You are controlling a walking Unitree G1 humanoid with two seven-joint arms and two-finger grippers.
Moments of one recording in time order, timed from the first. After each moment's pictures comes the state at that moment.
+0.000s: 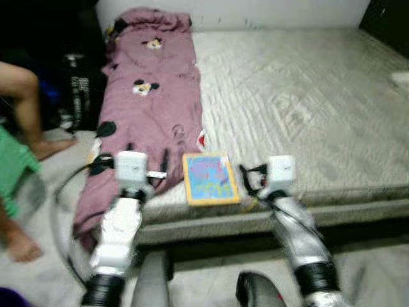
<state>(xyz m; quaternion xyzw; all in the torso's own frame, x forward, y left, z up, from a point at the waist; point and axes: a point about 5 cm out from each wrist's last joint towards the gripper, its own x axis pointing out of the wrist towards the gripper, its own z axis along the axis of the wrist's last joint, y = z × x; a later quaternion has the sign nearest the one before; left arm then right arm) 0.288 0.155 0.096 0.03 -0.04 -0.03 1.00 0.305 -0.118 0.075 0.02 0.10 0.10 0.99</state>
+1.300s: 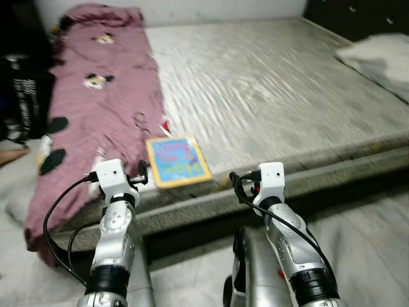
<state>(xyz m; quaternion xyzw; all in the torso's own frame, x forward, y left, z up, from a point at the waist) 0.298 0.168 0.058 -0.09 0.08 0.10 0.99 0.290 -0.133 0.060 0.02 0.14 0.09 0.99</state>
